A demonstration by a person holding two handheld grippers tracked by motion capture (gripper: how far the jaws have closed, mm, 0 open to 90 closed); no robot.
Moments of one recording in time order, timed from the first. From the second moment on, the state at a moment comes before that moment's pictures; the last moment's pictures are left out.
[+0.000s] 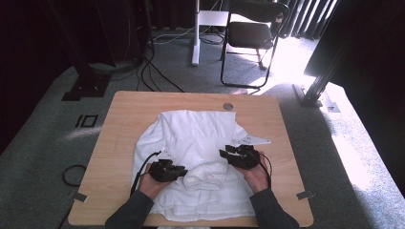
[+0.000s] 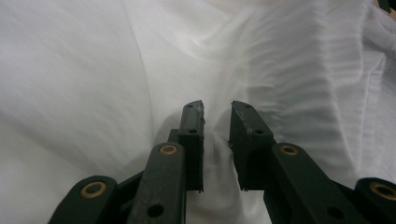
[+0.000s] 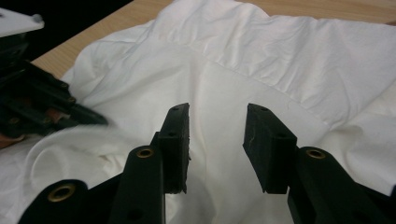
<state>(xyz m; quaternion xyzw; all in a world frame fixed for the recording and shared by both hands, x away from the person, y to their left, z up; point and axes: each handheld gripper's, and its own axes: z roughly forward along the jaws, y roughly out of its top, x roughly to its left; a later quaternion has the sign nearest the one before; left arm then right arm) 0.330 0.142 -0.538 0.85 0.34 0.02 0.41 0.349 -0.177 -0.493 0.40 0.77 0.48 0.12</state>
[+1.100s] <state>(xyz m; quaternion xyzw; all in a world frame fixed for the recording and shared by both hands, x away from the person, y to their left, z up) 0.390 0.168 -0.488 0.81 0.38 0.12 0.43 0.383 -0.156 -0.507 0.40 0.80 0.42 0.17</state>
